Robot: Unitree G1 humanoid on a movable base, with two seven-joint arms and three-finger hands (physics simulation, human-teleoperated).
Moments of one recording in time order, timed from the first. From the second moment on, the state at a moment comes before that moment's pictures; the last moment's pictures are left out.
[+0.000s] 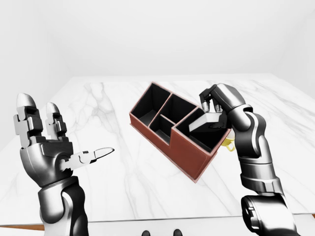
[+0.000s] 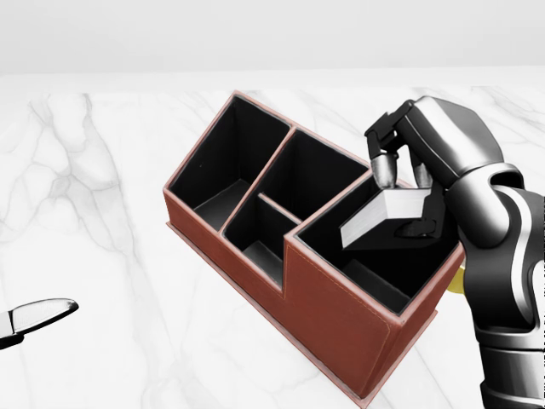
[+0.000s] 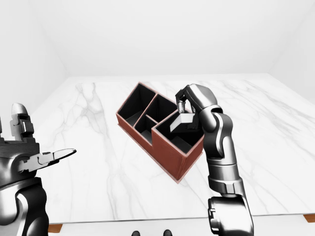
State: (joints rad) left arm 0.09 0.01 0.29 -0.68 -0.23 0.01 0.08; right arm -0.60 -0.31 -0.10 0.02 -0.85 0.09 0.46
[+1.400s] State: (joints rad) left arm 0.09 0.01 0.28 -0.67 -0.23 0.01 0.08; right arm -0.63 -0.30 -0.07 0.25 -0.89 0.06 0.37
